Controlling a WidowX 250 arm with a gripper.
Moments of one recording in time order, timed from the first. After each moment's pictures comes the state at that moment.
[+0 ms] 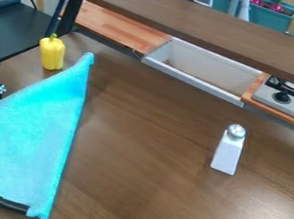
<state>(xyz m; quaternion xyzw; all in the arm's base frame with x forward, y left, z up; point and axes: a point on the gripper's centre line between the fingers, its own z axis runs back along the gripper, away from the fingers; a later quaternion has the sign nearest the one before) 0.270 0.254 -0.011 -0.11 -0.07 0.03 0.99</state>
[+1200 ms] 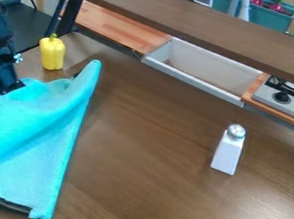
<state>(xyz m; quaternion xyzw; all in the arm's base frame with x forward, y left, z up) 0.281 0.211 0.049 -0.17 -0.08 0.06 0.98</state>
